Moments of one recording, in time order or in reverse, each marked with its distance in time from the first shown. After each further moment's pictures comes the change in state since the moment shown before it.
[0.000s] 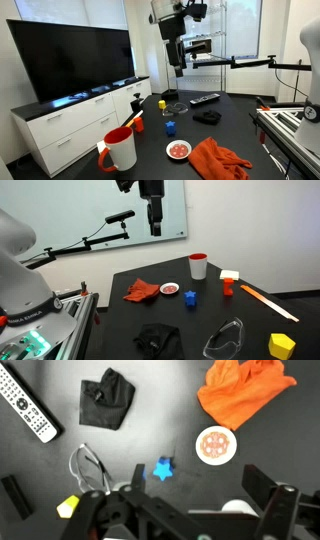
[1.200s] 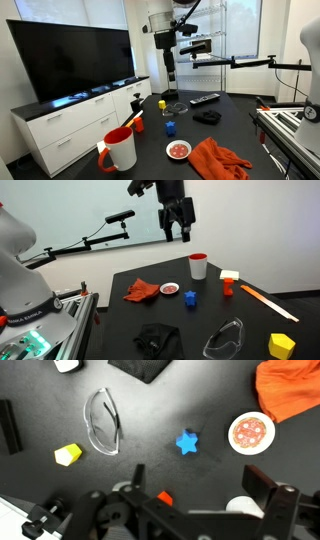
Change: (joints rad) arm -0.006 0.114 -0.117 0.021 -0.073 0.195 -0.373
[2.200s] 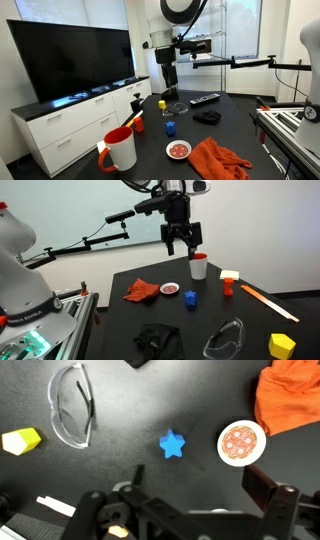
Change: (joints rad) arm 0.006 0.101 -0.031 -0.023 0.118 0.104 -0.249
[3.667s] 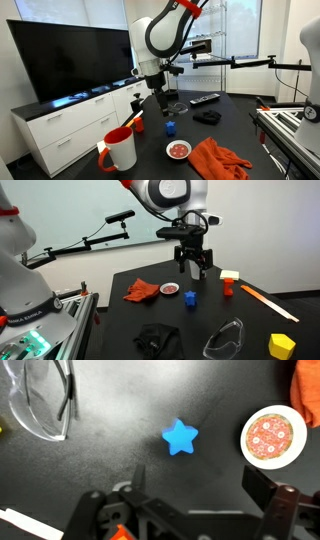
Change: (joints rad) arm 0.000 0.288 0.039 0.141 -0.022 0.079 0.047
